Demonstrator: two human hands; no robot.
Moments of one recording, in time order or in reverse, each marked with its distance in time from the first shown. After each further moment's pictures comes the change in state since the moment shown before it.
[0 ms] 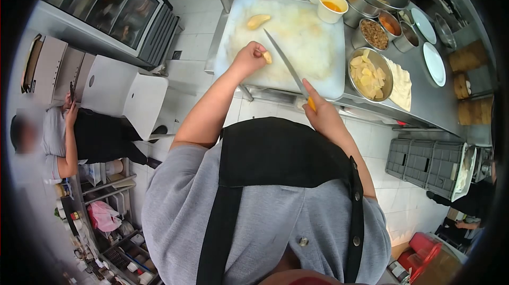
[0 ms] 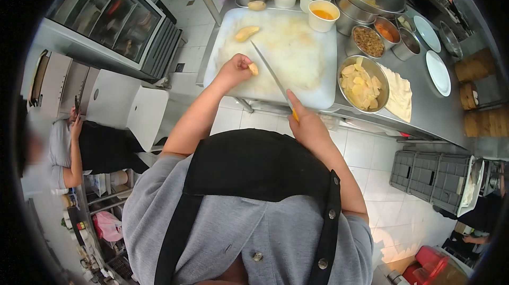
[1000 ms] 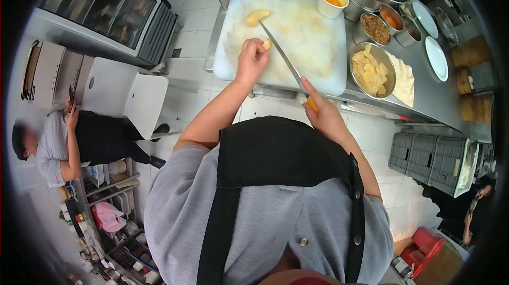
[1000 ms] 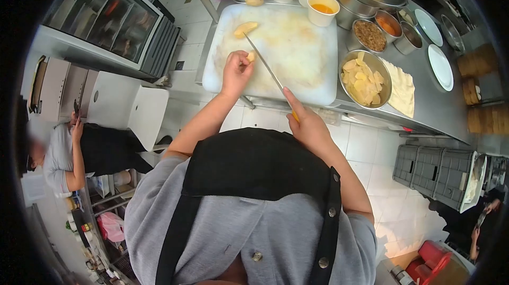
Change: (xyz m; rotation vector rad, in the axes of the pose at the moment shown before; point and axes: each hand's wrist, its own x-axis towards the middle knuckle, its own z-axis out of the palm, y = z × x) left_hand -0.003 -0.013 0.039 -0.115 0.443 0.490; right_hand -0.005 0.004 0.005 0.066 0.053 -0.101
